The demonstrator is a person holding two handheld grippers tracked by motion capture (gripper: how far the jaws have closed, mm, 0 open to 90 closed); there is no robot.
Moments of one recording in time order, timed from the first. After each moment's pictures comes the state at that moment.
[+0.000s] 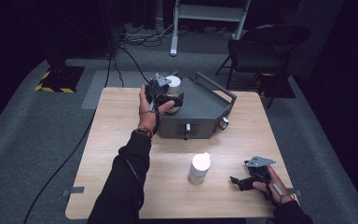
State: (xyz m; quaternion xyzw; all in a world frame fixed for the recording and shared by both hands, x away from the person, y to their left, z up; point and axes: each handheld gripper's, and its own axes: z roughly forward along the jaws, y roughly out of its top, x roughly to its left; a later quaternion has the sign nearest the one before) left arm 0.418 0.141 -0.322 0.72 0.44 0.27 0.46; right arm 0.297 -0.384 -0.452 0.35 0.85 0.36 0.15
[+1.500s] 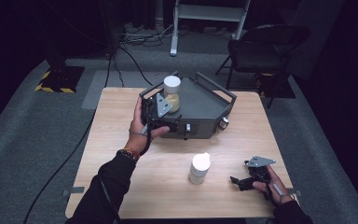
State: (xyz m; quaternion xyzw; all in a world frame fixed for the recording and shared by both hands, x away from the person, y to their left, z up) left arm 0.332 0.149 -0.332 0.77 0.31 0.34 0.43; right arm 0.297 -0.383 -0.452 0.35 0.85 0.36 0.15
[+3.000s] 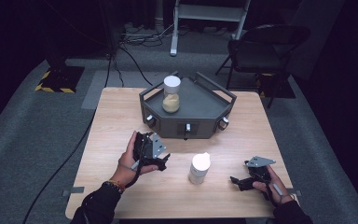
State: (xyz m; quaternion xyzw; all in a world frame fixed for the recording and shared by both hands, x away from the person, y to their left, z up) left arm 0.275 0.165 -0.400 0.85 0.26 0.32 0.33; right arm 0.296 -0.383 -0.452 0.35 0.85 0.36 0.15
